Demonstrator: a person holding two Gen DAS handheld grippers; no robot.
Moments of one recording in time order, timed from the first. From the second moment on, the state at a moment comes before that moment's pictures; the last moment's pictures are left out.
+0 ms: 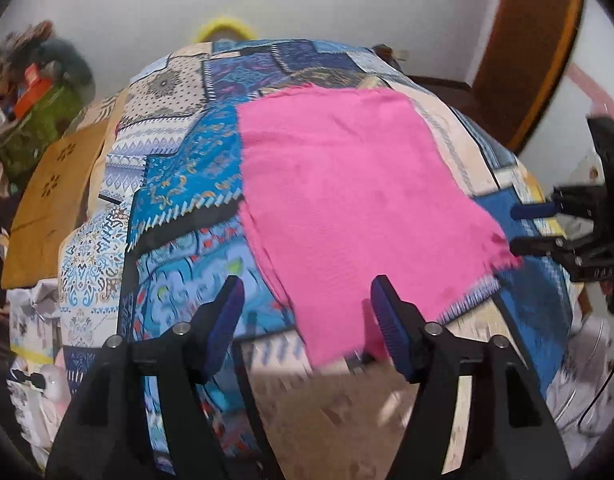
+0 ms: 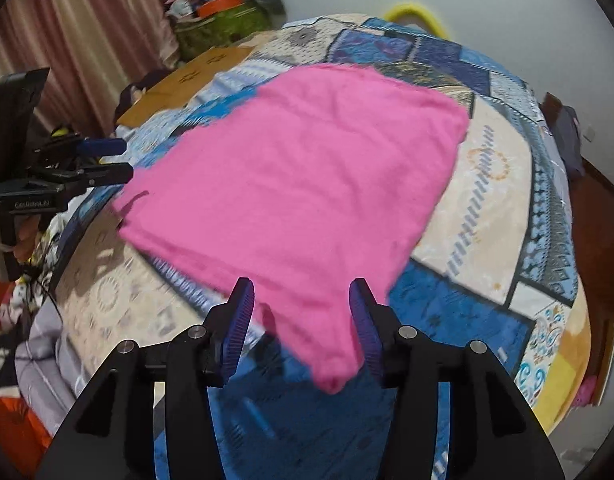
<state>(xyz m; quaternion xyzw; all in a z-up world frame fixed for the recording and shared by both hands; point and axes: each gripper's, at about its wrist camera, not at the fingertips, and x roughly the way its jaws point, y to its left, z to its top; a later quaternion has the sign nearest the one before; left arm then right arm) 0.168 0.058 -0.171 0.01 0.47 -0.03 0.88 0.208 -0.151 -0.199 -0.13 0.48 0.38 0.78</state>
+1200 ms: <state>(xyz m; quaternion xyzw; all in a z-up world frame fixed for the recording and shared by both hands) 0.179 0.044 -0.160 0.01 0.43 -0.03 0.90 0.203 -0.157 -0.179 -0.10 0.42 0.38 0.82</state>
